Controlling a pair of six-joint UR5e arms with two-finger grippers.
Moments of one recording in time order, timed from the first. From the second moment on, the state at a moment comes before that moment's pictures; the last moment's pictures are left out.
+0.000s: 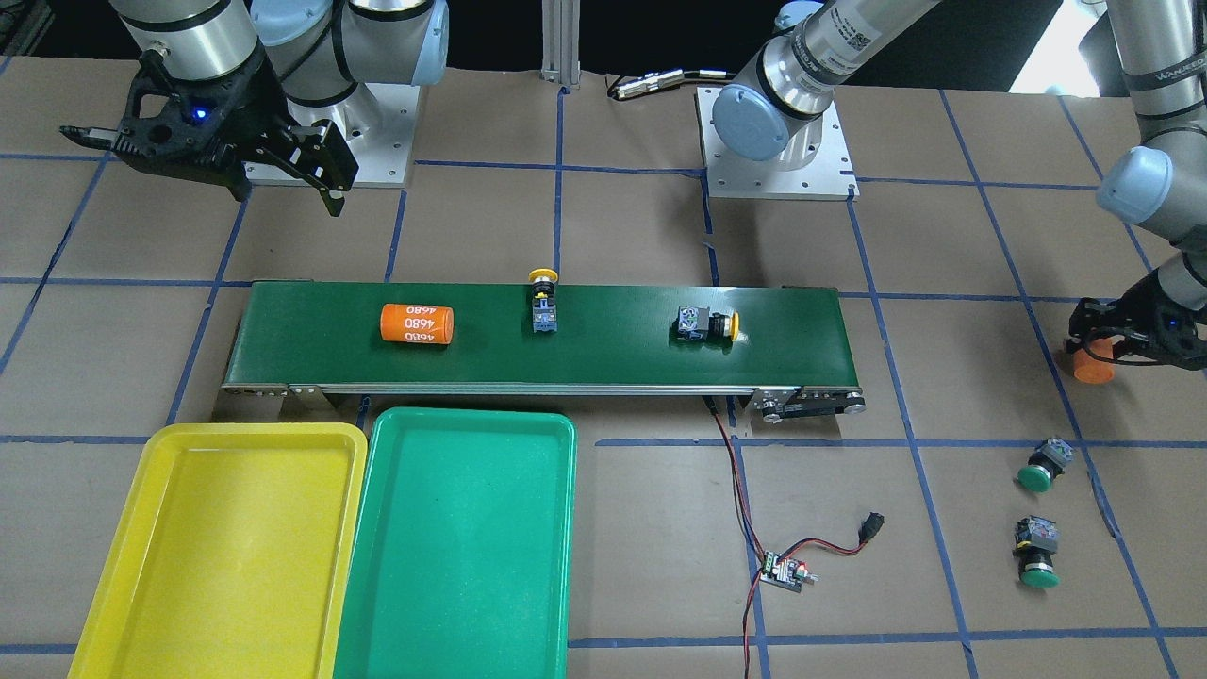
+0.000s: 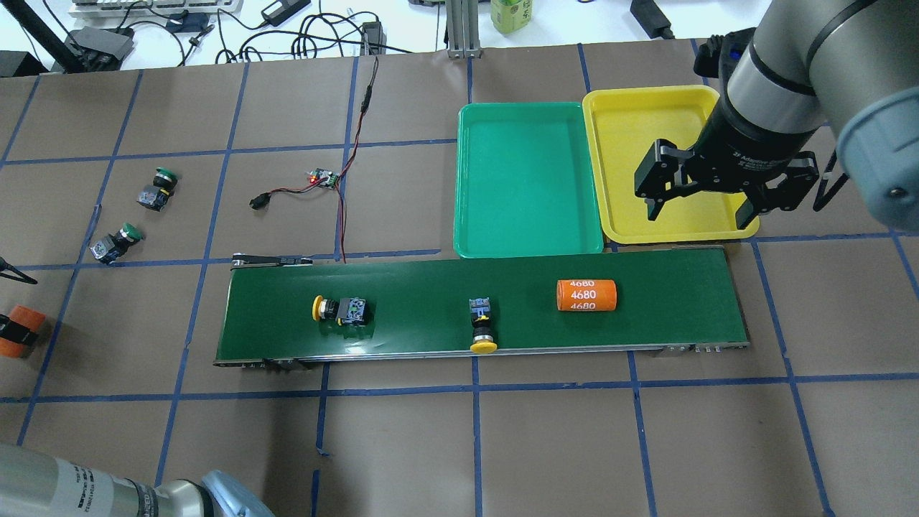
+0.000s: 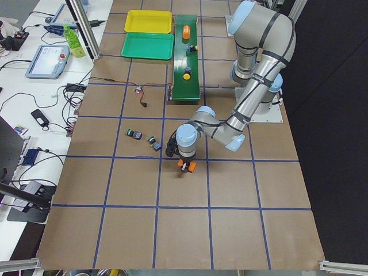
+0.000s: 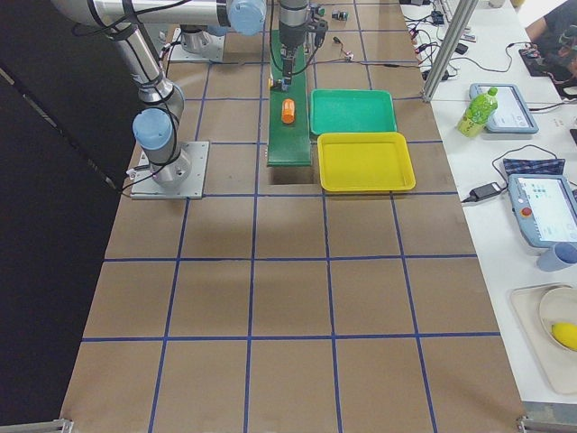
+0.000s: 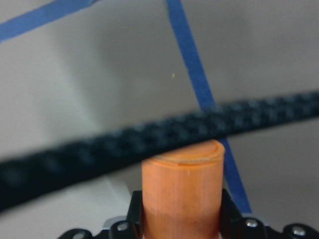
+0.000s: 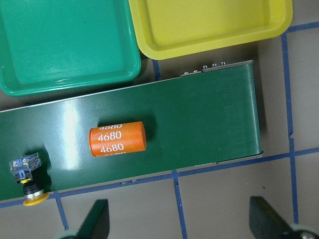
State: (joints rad) left arm -0.63 -1.99 -1.88 -0.82 1.63 1.31; right arm 1.55 -1.69 1.72 -1.56 -1.57 0.15
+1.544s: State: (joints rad) left arm -1.37 -1.51 -2.12 -1.18 1.57 1.44; right arm 1.55 -1.69 1.75 -1.56 -1.57 0.15
